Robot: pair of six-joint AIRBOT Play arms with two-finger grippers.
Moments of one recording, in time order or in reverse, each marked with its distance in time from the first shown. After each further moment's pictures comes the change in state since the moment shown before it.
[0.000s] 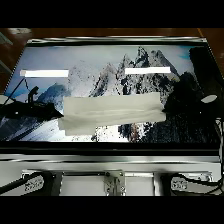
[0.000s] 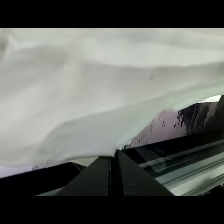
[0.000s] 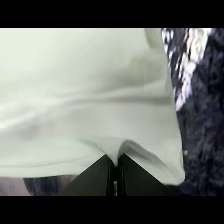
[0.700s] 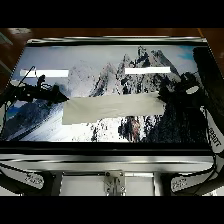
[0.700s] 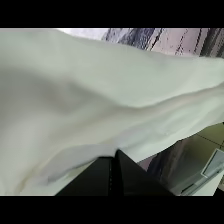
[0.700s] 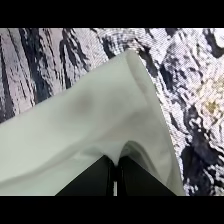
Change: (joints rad) left arm -0.008 -0.455 0.408 -0.140 0.034 -0.003; right arm 0.138 -0.219 0.183 0.042 -0.315 0.100
